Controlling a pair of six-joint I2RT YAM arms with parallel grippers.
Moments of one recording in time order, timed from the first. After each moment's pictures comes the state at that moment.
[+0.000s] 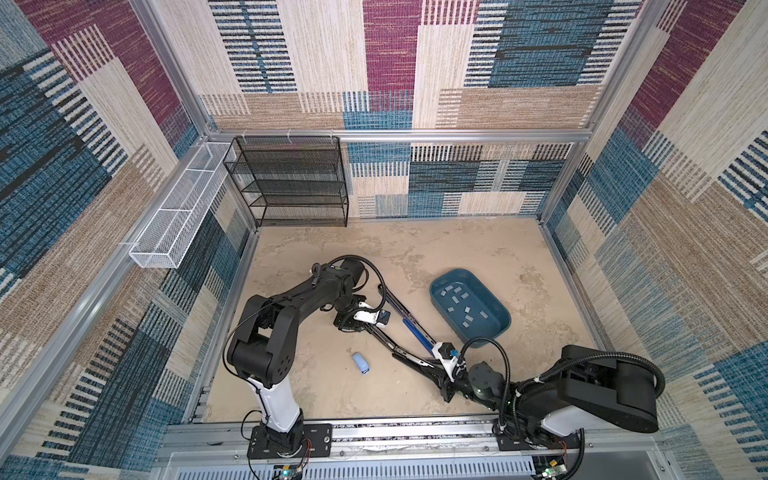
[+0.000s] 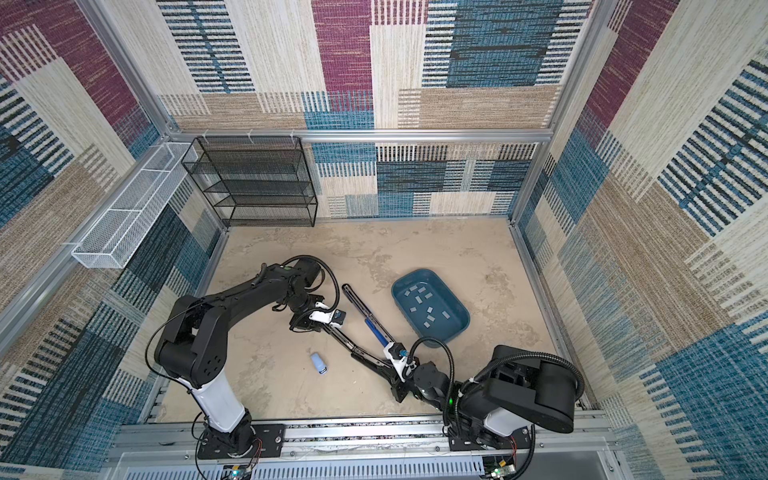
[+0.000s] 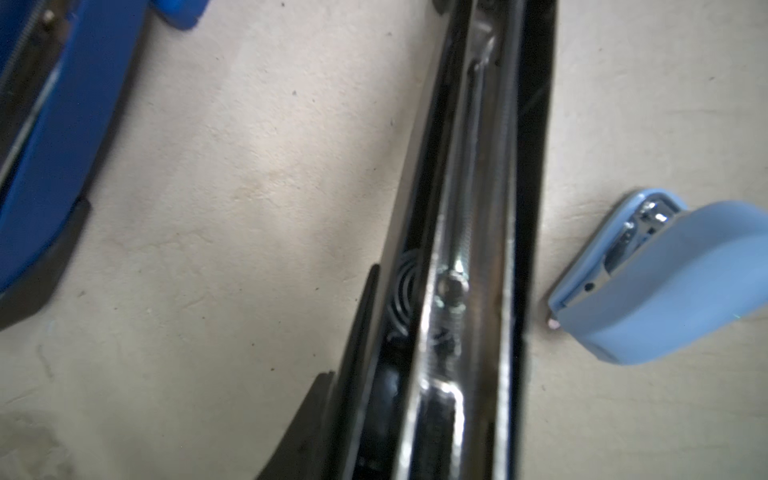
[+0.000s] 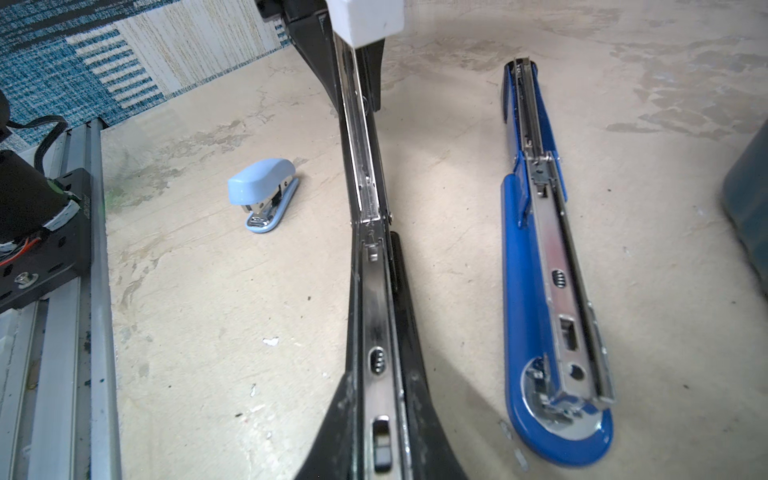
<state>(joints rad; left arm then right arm) -0.41 1.78 1.20 -0.90 0.22 1.47 1.11 1.45 0.00 1.08 0.16 0.24</state>
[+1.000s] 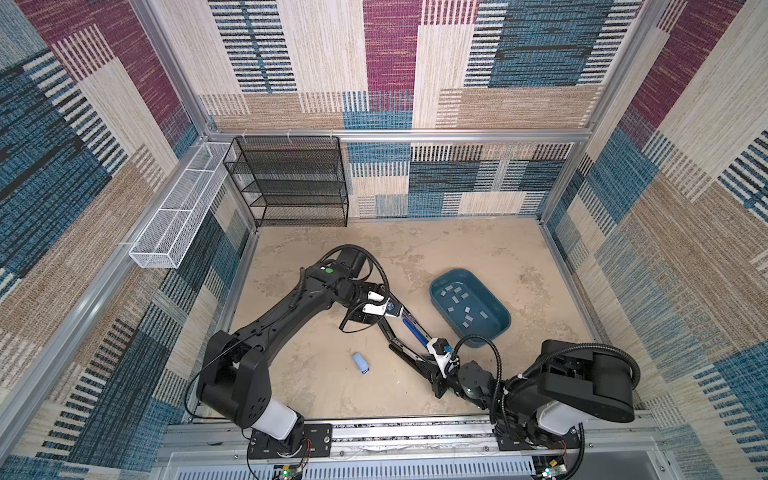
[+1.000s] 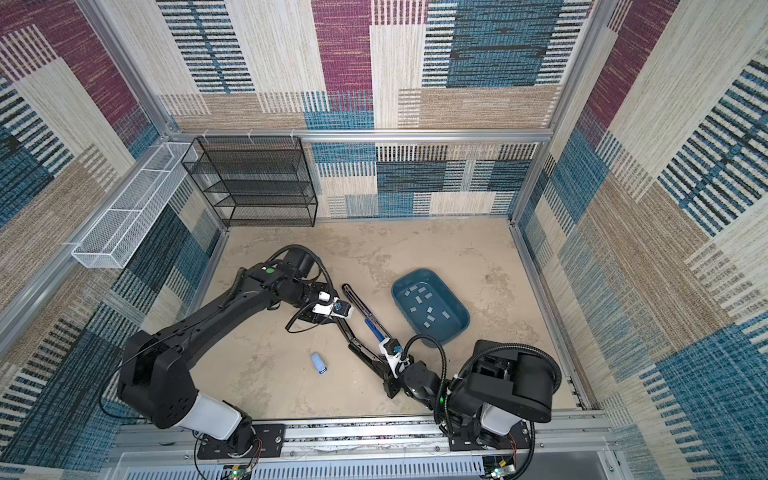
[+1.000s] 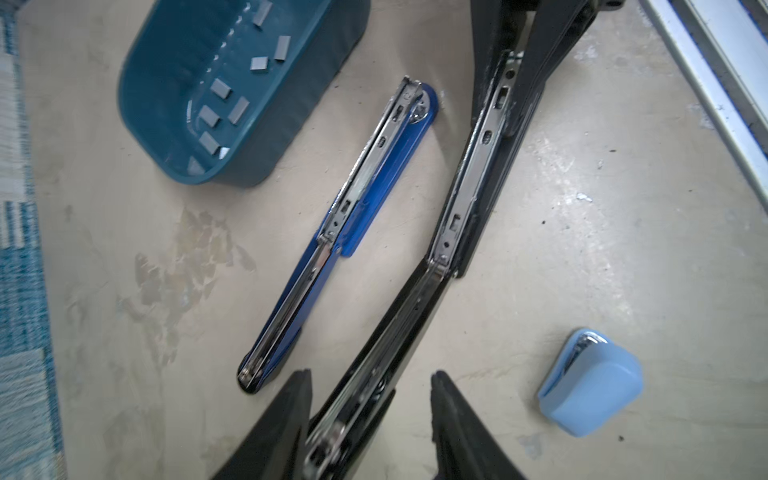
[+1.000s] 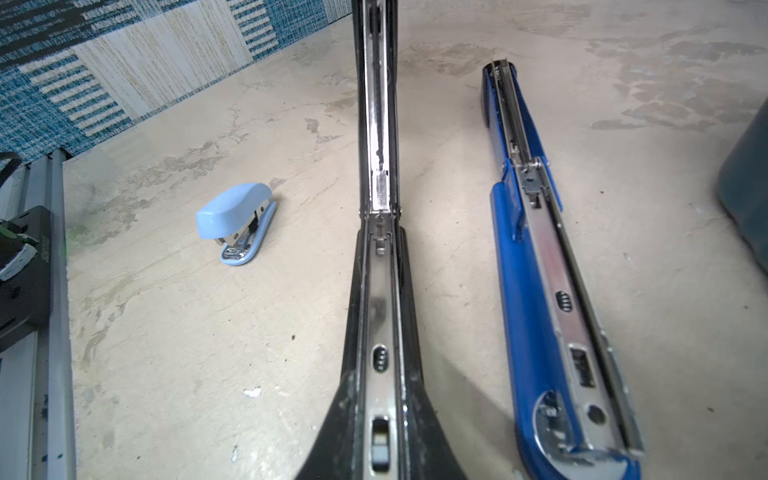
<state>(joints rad) -0.50 1.57 1.23 -0.86 0.45 1.43 1.15 1.59 0.08 1.13 0.25 0.31</state>
